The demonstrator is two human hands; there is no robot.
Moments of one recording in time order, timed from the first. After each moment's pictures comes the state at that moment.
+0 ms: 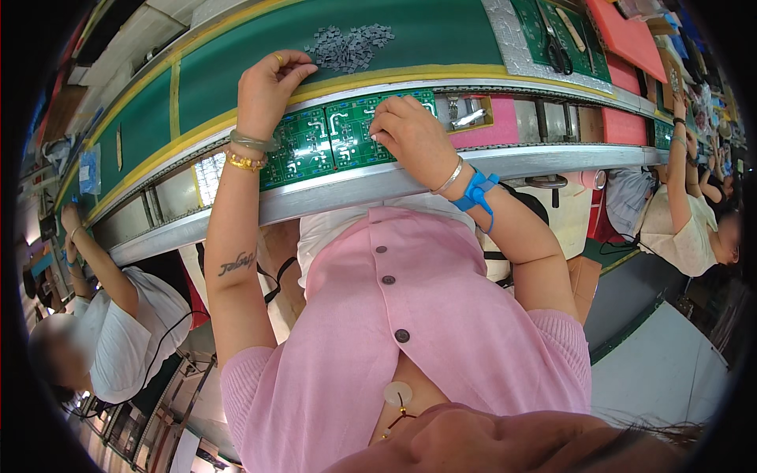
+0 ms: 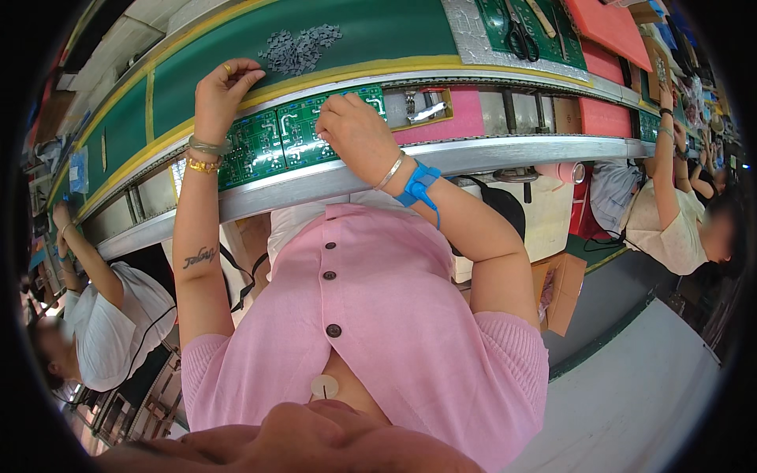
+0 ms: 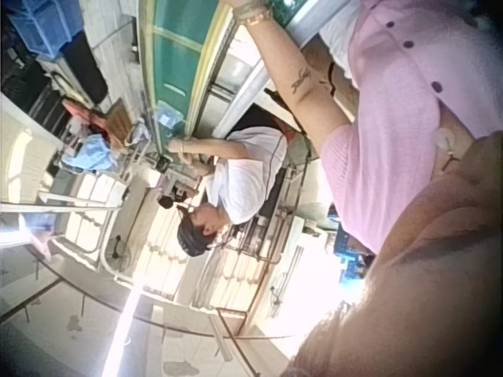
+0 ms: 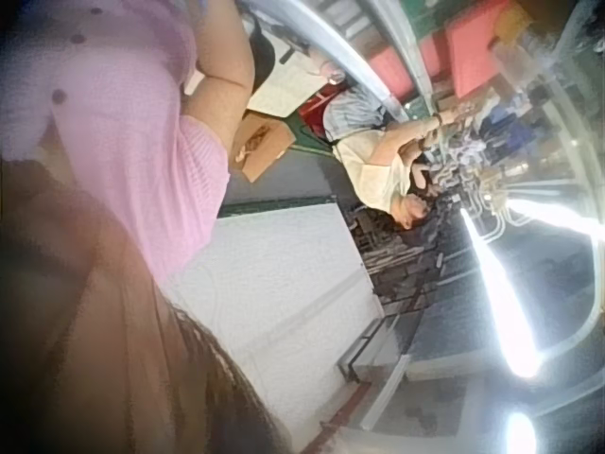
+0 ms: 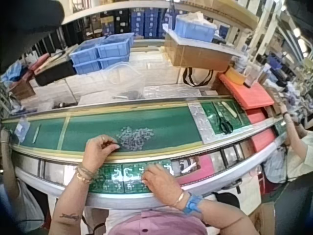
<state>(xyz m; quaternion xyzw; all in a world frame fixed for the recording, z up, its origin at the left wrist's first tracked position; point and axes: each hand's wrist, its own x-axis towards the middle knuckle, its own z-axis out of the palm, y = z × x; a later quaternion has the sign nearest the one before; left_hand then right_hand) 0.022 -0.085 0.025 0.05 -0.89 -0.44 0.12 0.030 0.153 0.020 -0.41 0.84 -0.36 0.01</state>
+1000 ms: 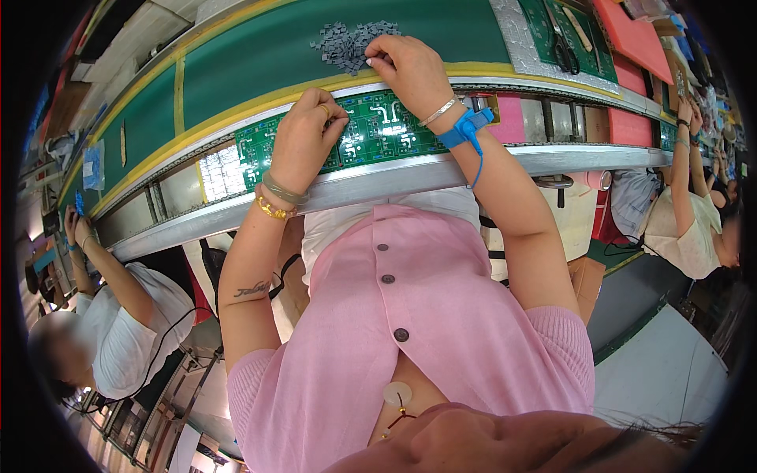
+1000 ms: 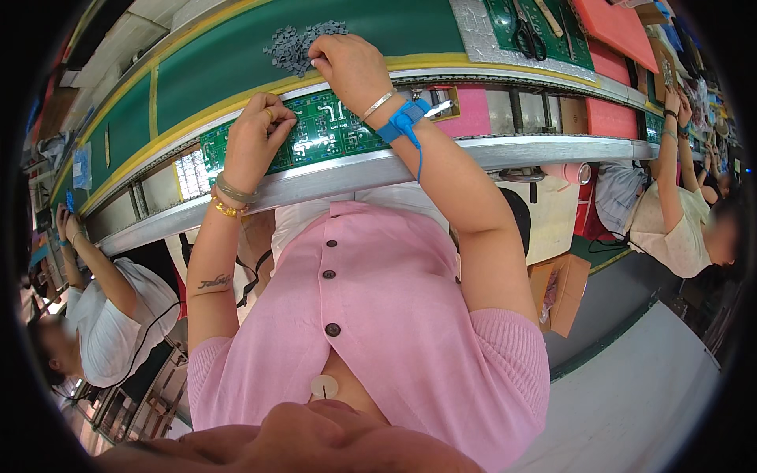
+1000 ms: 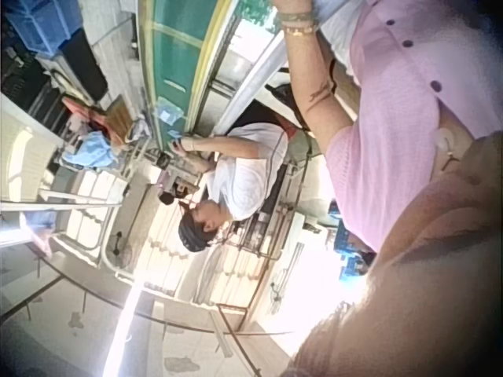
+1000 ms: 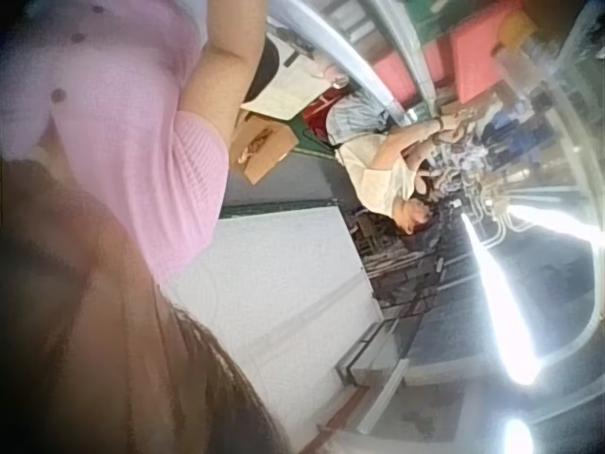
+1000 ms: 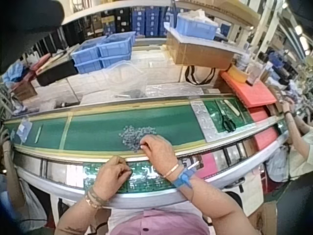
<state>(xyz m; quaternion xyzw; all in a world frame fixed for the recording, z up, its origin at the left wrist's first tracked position) 0.078 -0.037 0.032 -0.02 -0.93 -0.37 0.07 -0.038 0.119 0.014 -0.33 0.85 -0.39 -0.08</state>
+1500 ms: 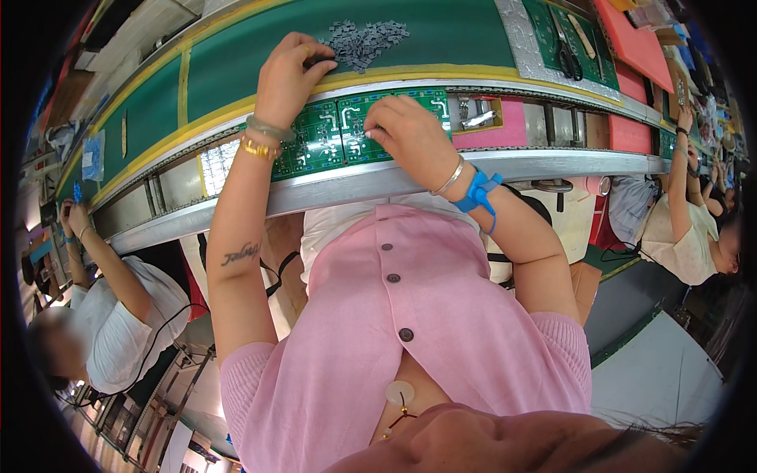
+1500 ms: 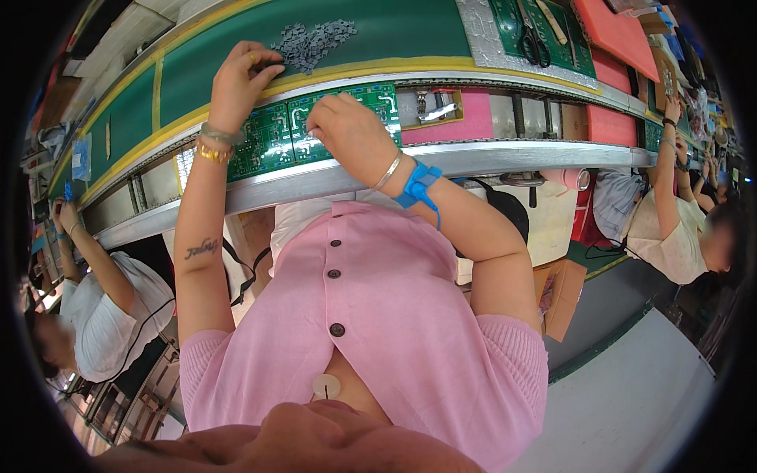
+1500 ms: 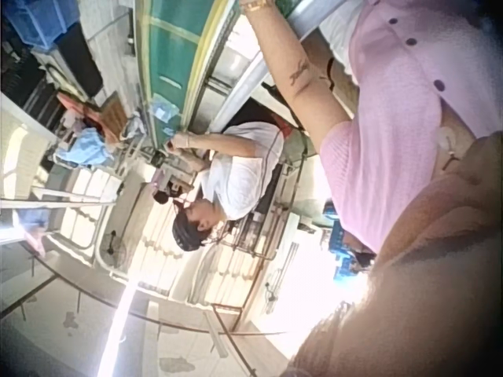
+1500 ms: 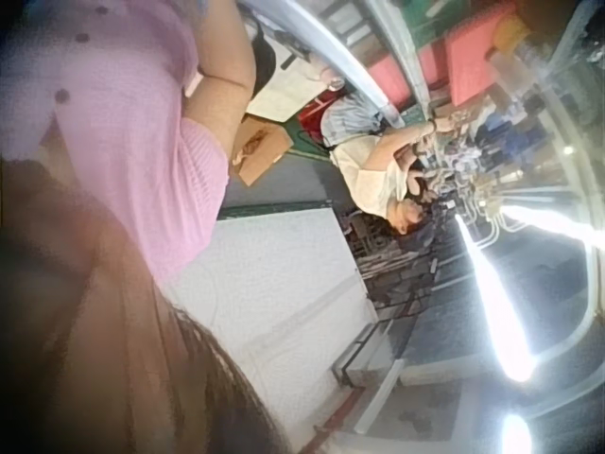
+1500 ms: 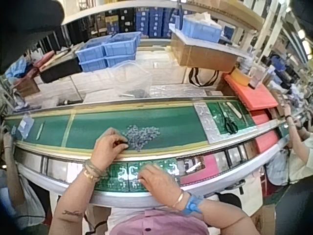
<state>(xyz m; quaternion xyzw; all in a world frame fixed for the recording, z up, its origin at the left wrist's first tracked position) 0.020 -0.074 0.033 -0.01 -0.93 -0.35 0.12 0.033 0.136 0.028 -0.41 0.82 -0.41 0.02</state>
